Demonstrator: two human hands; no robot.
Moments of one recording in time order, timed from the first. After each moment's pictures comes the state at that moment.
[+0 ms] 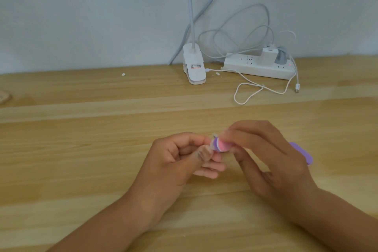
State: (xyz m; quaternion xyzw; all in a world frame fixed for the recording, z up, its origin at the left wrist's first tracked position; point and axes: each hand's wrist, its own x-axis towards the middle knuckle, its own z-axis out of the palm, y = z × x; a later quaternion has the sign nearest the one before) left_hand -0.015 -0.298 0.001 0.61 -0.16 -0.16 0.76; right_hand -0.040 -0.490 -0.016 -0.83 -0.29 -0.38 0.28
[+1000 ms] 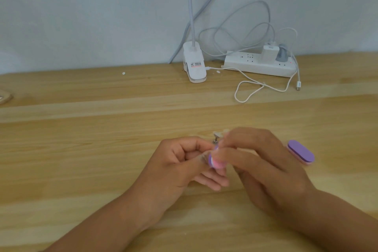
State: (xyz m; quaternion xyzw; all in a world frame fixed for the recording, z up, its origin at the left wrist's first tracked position) left_hand -0.016 -0.295 0.004 0.60 -0.19 -0.23 0.74; right_hand -0.046 -0.487 -0.018 -0.82 -0.35 -0.38 0.26
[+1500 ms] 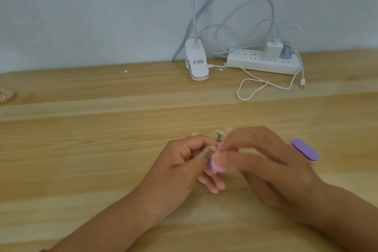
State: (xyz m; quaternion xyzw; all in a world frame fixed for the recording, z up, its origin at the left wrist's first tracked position) left_hand -0.017 -0.298 0.002 0.64 -0.22 -0.21 0.70; right_hand -0.044 -0.487 -0.007 -0.83 -0.36 -0.29 0.32
